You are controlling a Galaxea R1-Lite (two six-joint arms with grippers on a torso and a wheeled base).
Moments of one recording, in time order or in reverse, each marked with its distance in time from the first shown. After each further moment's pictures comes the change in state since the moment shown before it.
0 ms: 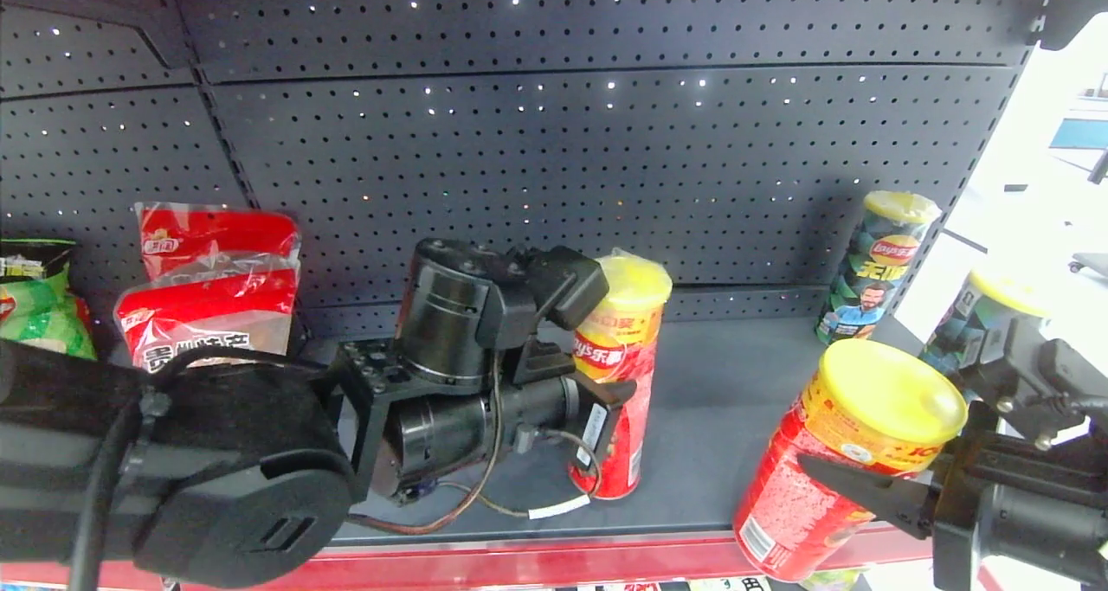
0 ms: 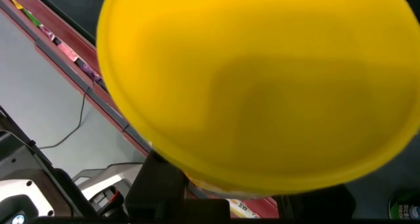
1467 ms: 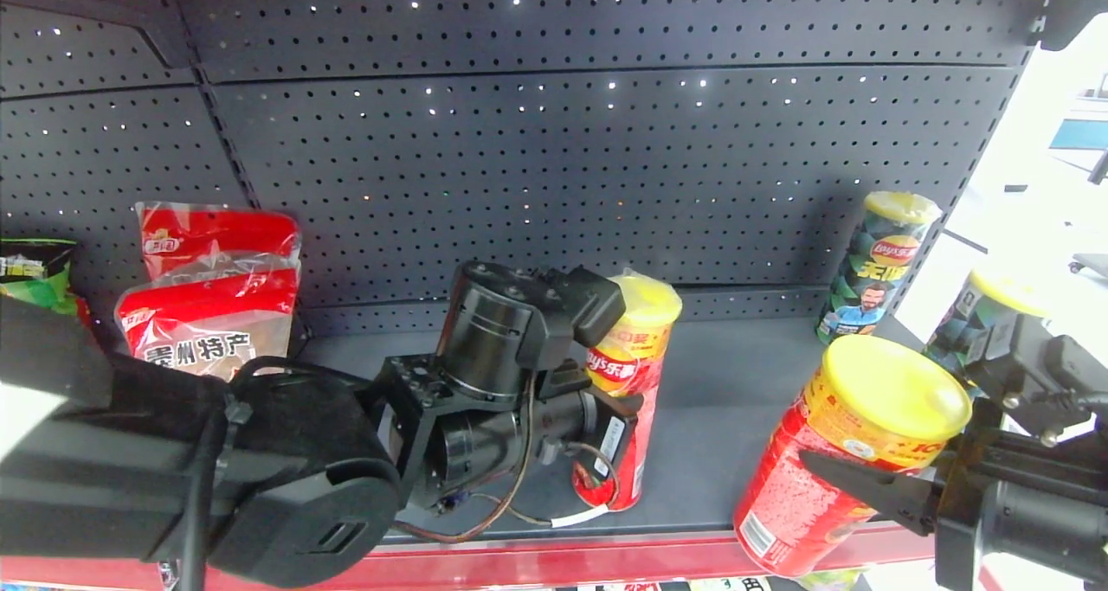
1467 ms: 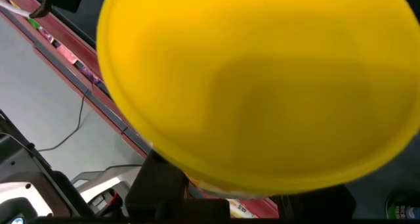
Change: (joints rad) left arm -0.024 0.069 -0.023 0.000 0.048 -0.023; right arm 0.001 -0.005 -0.005 -0.001 -0.006 0.000
